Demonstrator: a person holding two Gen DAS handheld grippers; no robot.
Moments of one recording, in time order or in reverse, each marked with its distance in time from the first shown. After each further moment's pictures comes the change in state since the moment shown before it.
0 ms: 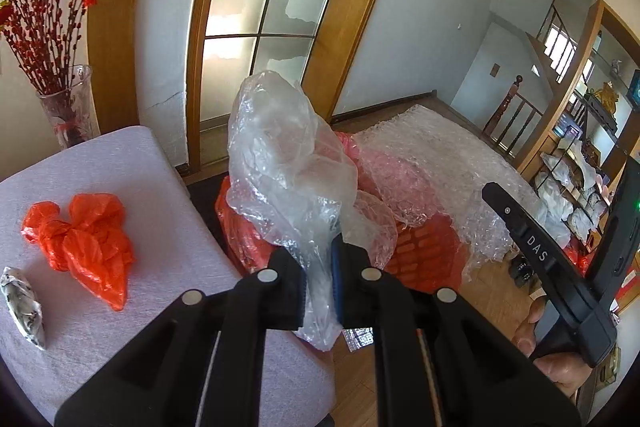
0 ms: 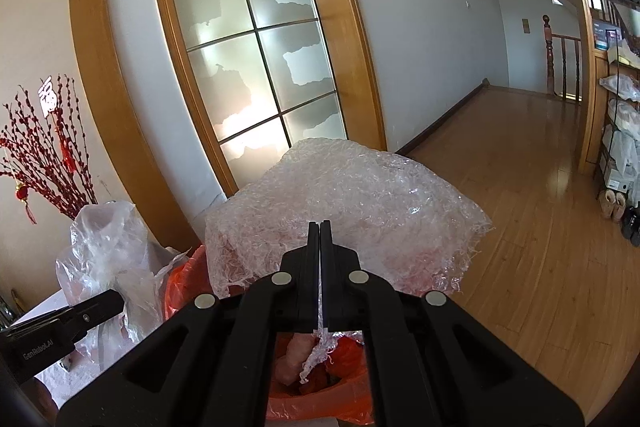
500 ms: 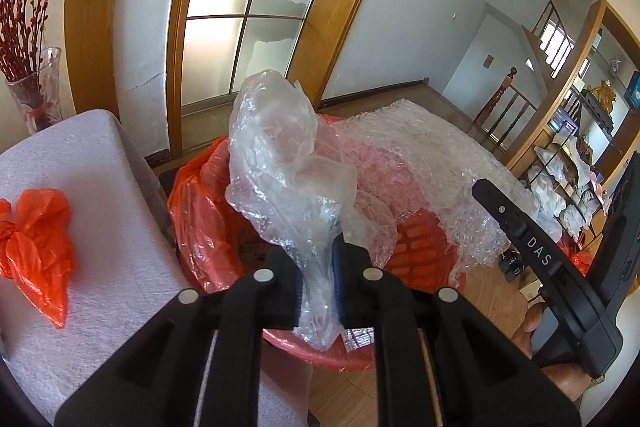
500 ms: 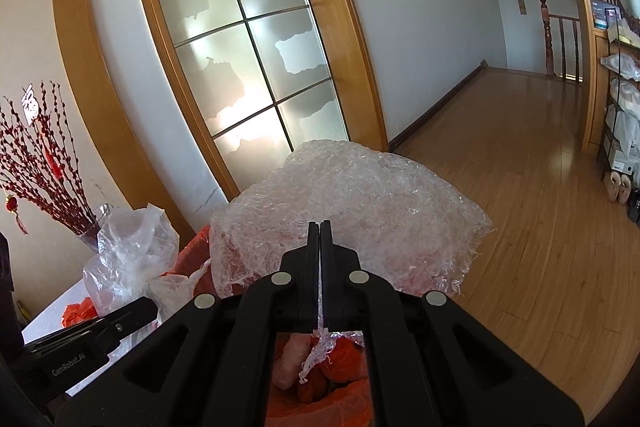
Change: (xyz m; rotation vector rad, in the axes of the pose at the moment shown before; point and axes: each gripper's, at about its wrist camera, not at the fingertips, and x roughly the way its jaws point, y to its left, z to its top) left arm 0.049 -0.004 0.005 -0.019 0.059 -0.039; right arm 0.025 -0.015 -0.003 0.040 0.055 0.016
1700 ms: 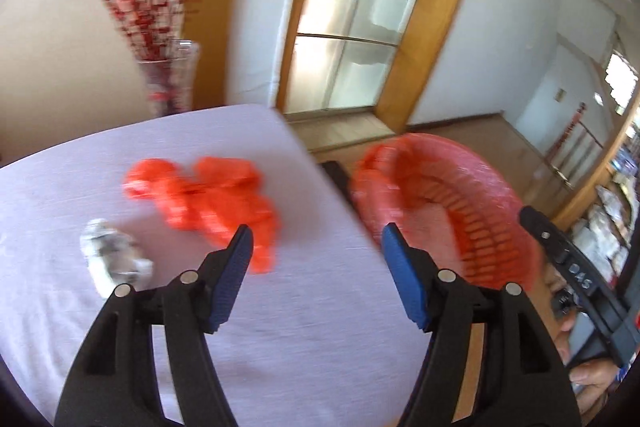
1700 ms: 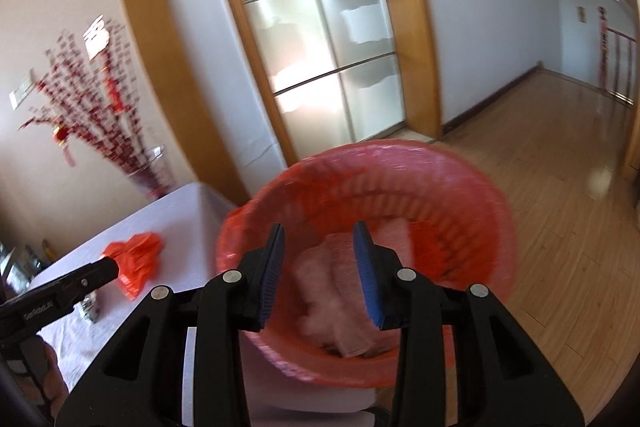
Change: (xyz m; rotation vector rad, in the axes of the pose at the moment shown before) left arm -0.112 0.084 -0.035 -0.136 -0.094 0.328; right arm -0.013 0.066 -0.027 -0.164 0.118 0.191
